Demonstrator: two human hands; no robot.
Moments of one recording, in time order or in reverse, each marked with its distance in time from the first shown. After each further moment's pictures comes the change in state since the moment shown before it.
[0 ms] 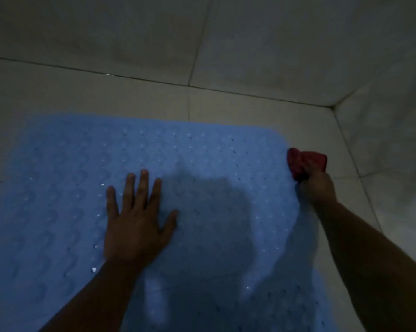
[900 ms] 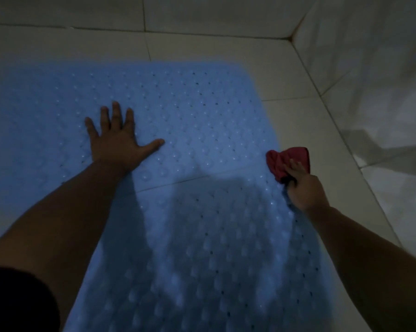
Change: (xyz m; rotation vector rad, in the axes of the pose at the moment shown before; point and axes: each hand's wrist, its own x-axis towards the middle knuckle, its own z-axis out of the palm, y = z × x) left_hand -0.005 0.017 -0.012 -0.002 -0.129 -0.001; right_hand -0.251 0.137 0.014 -0.040 -0.006 -0.035
